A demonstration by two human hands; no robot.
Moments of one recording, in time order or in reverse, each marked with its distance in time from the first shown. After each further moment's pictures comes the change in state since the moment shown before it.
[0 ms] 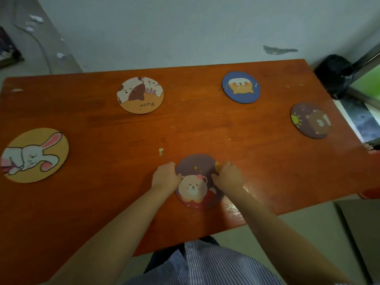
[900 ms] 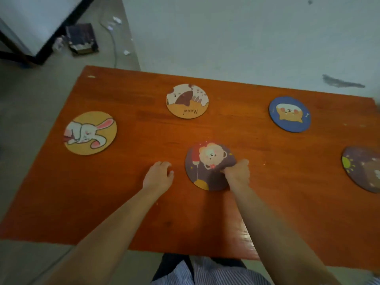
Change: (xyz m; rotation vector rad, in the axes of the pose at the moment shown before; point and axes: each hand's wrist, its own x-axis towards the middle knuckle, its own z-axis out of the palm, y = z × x) left_hand -0.006 -0.071 -0.034 -0.018 0.269 -0.147; right_hand 0.047 -0.071 -0.006 0.488 0.031 0.185
